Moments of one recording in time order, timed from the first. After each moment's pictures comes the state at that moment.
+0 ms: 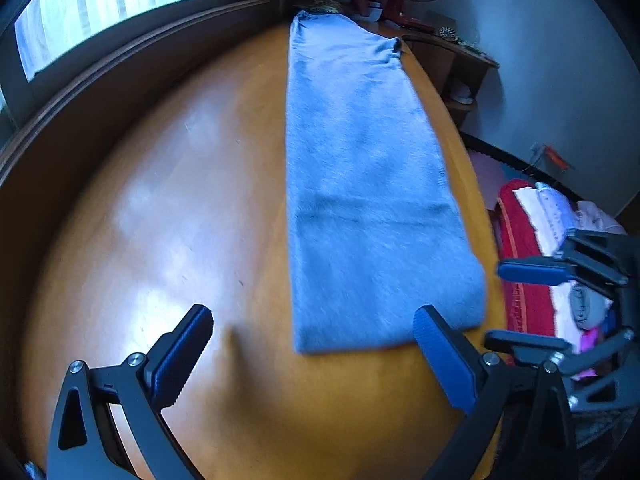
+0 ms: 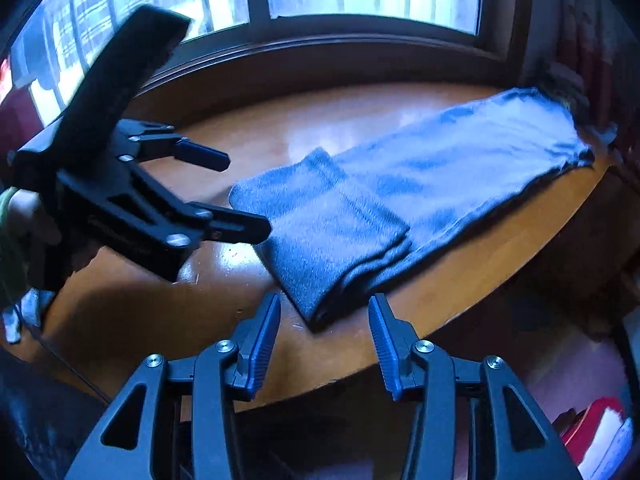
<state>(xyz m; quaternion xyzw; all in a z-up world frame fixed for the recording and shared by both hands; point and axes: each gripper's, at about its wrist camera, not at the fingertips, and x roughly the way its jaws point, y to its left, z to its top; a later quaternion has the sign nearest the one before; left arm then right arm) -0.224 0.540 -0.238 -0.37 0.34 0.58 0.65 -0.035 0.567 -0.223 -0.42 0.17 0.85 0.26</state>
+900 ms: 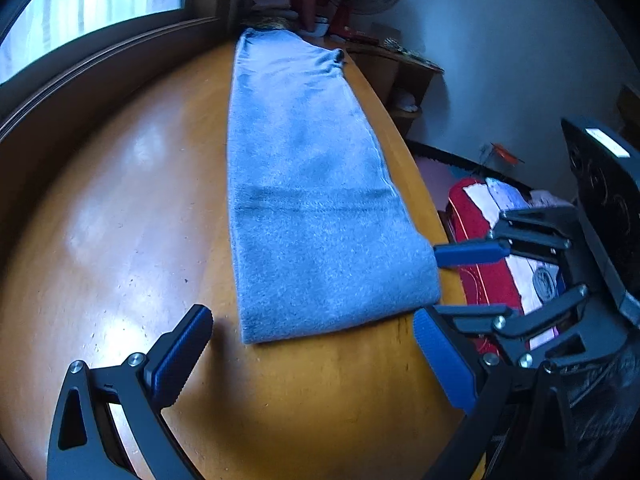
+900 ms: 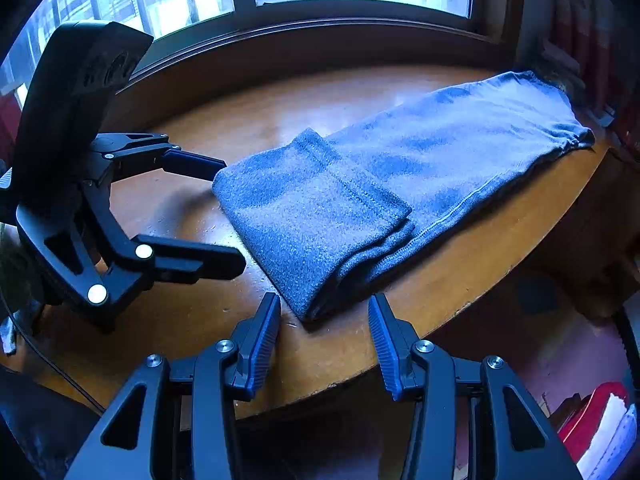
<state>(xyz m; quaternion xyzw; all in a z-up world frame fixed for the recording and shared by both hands) -0.219 0.525 -0.250 -0.34 0.31 0.51 0.72 -0.041 0.564 -0.234 -0.43 0.17 0.84 0.27</state>
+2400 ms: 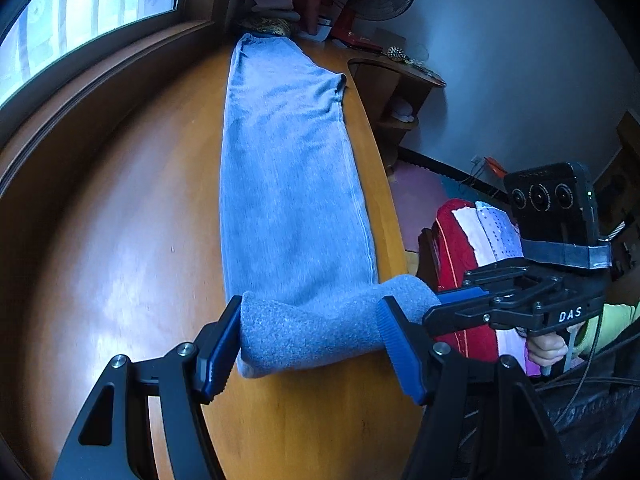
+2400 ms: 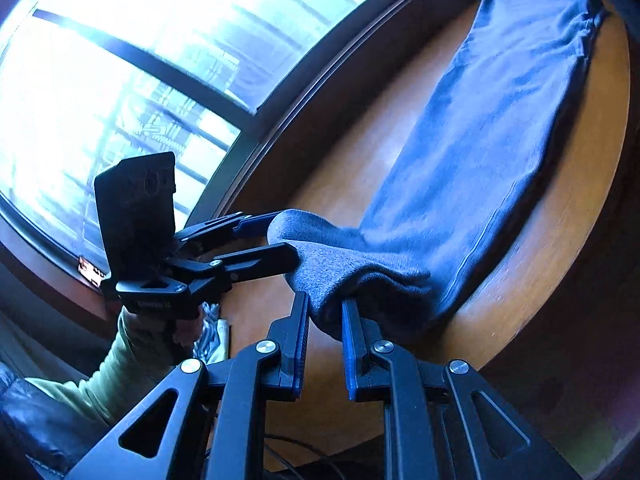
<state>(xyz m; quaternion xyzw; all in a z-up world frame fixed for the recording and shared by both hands) -0.220 0.616 -0.183 -0.39 0.30 0.50 0.72 0.010 0.676 -0.203 -0.25 0.47 0.84 0.10</state>
